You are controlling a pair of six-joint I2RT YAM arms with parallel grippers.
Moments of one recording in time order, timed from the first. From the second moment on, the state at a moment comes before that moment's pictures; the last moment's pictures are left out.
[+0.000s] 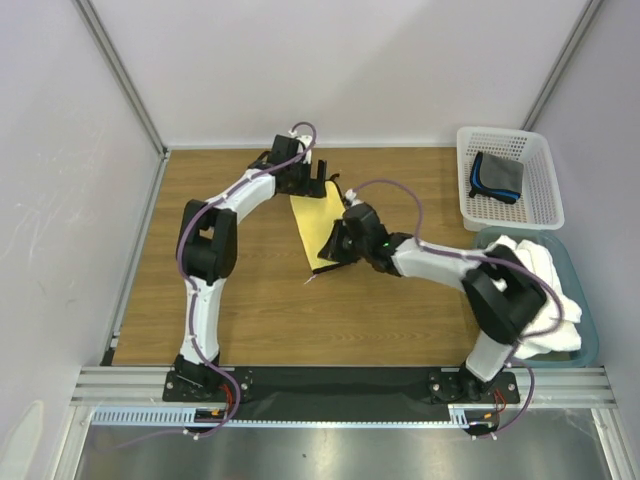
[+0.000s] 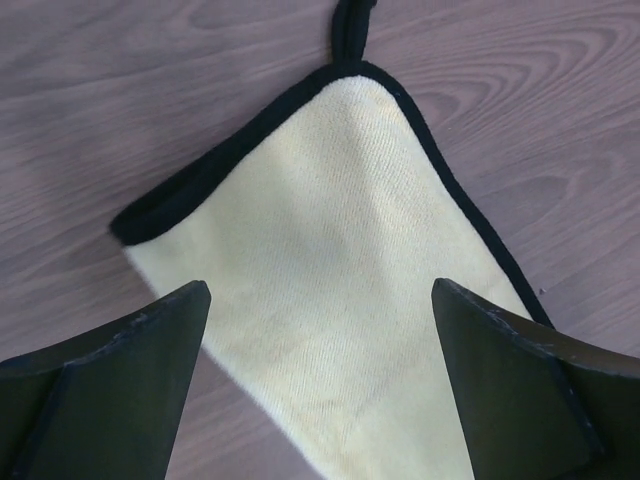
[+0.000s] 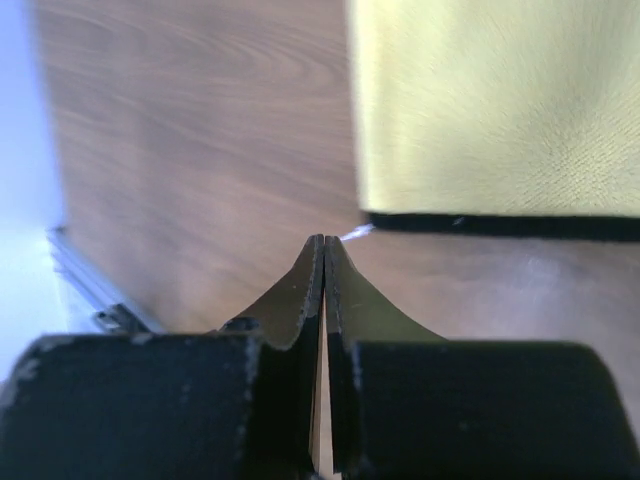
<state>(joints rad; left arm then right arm) -0.36 2.25 1.81 -0.36 0.18 -0.16 0.75 1.80 1.05 0.05 -0.11 0.83</state>
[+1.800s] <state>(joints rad) -0.53 1.81 1.14 -0.47 -0.15 -0.45 0.18 1.16 0.69 -0.19 -0.05 0.75</state>
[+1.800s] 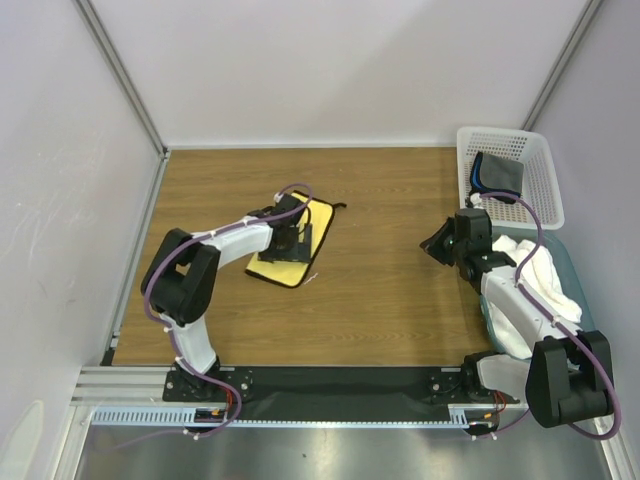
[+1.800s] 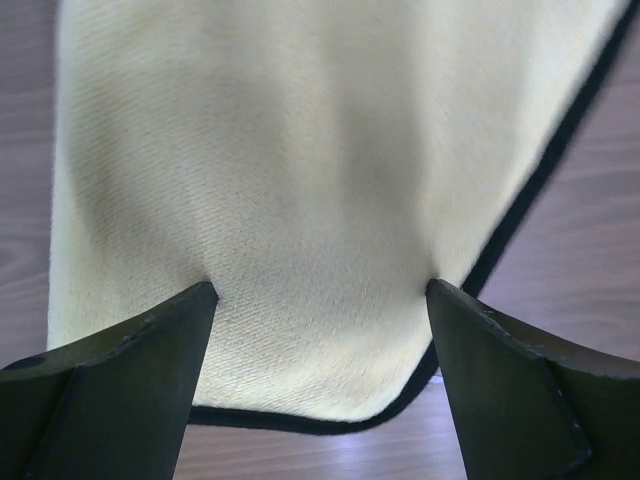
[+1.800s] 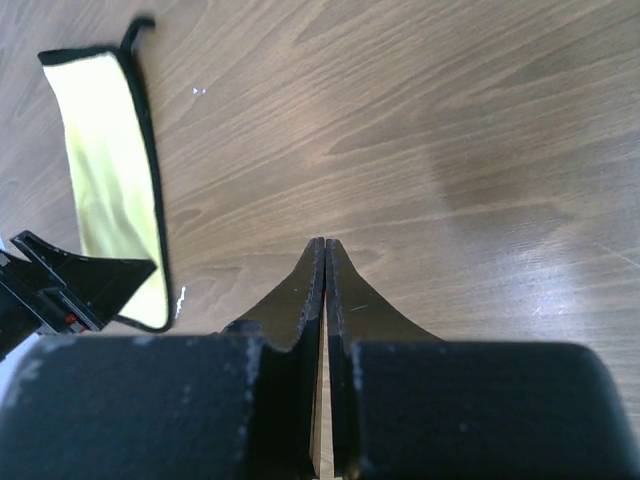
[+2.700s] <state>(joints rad) -0.65 1.91 1.27 -0.58 -0.16 -0.25 0.18 1.17 0.67 -0.15 -0.09 0.74</state>
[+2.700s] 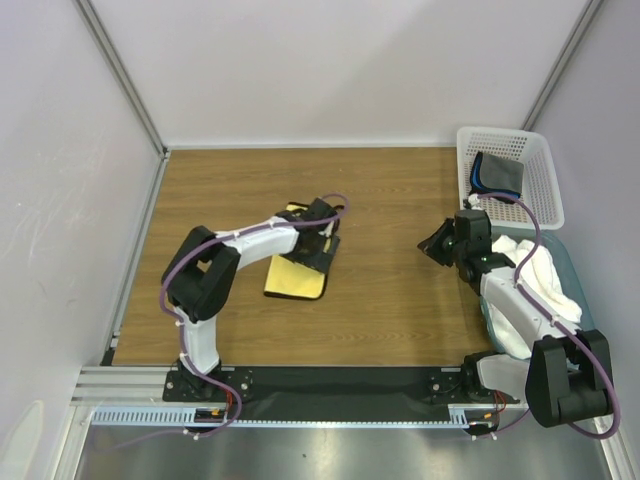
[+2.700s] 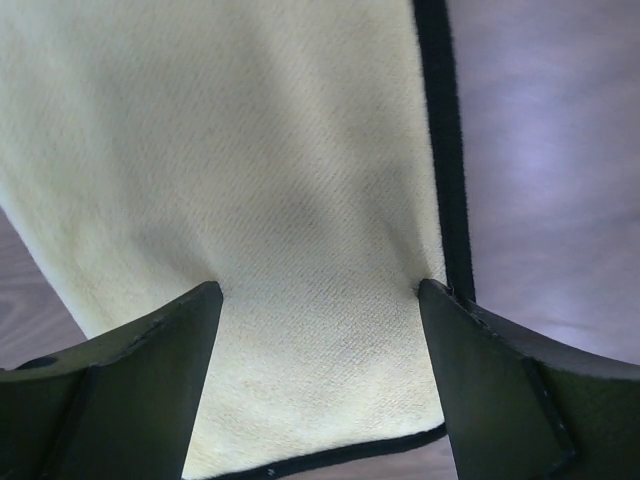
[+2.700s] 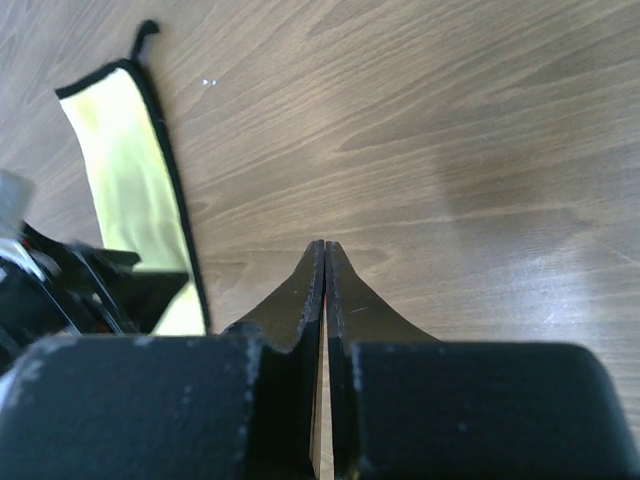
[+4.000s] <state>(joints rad) -0.84 1.35 0.86 -0.65 -0.20 -0.89 0.53 1.82 1.17 0.00 -0.29 0.57</state>
